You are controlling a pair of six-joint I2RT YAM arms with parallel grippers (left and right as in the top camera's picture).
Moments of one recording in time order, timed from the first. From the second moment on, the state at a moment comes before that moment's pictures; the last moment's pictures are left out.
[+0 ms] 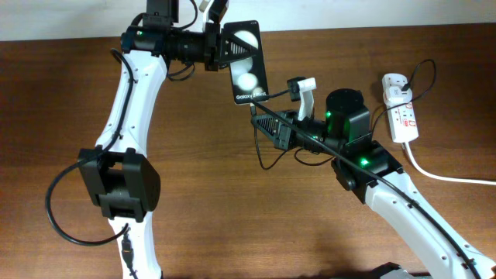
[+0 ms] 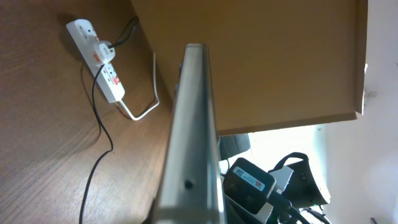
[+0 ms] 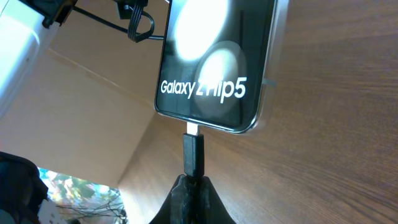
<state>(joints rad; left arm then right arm) -0.16 2.21 2.21 -0.87 1.41 -0.36 0.38 1.33 0.95 0.02 -0.67 0.65</state>
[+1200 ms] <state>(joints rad) -0.16 2.21 2.21 -0.90 1.40 -0.29 0.37 1.34 0.94 0.05 -0.71 0.69</state>
